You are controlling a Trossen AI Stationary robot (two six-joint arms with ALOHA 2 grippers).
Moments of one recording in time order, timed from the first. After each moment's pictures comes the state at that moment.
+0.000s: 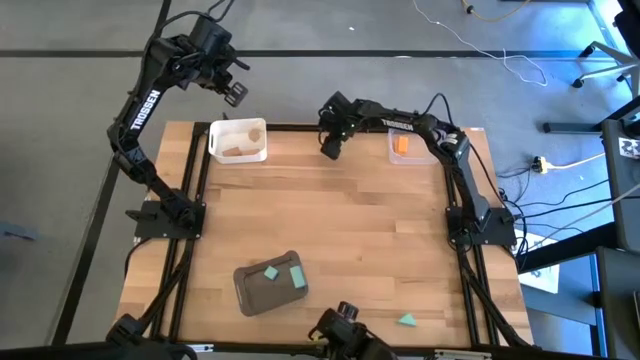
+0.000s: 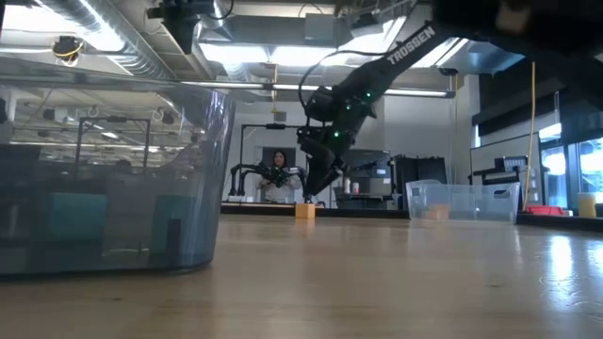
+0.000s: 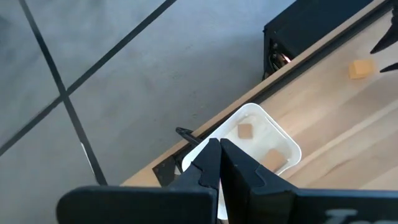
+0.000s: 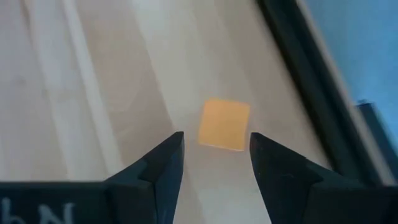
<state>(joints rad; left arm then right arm) 0.89 1.57 2.11 -1.47 -0.30 0.07 -0.60 2.22 1.76 -0.60 -0.17 -0.18</state>
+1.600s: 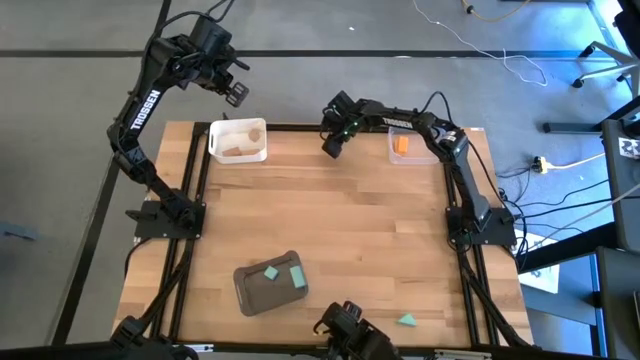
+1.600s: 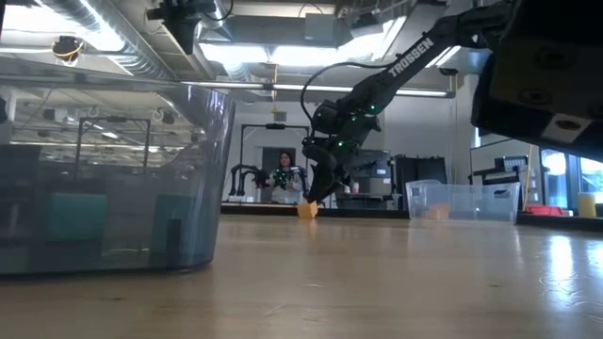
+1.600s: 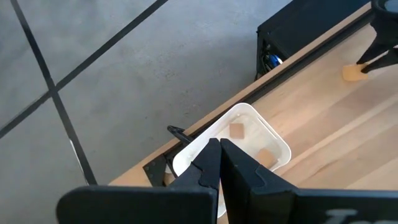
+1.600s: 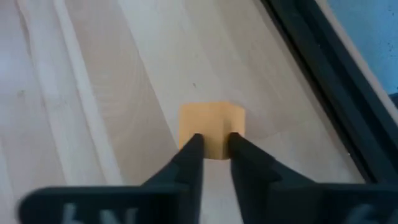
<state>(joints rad) 0.89 1.57 2.11 -1.48 -0.27 0.03 -0.65 2.26 1.71 -0.56 -0.28 -0.12</state>
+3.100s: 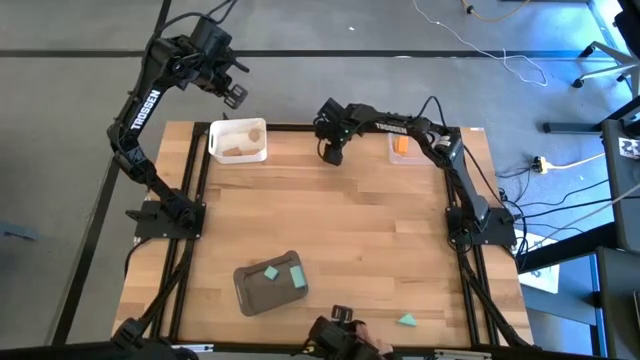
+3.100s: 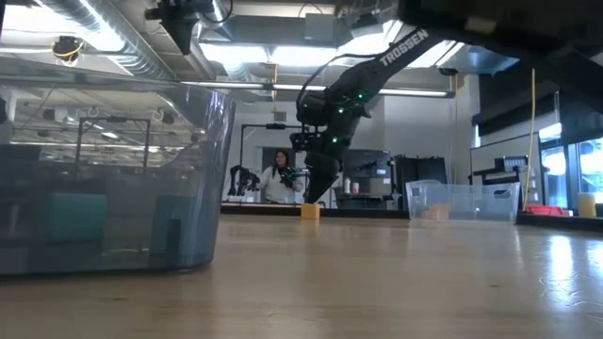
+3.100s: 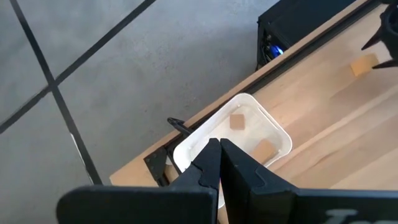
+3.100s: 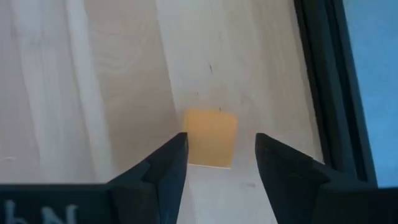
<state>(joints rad) 0.89 1.57 2.11 -1.51 -0.27 0.03 -0.56 2.27 1.81 -0.69 -0.05 -0.38</state>
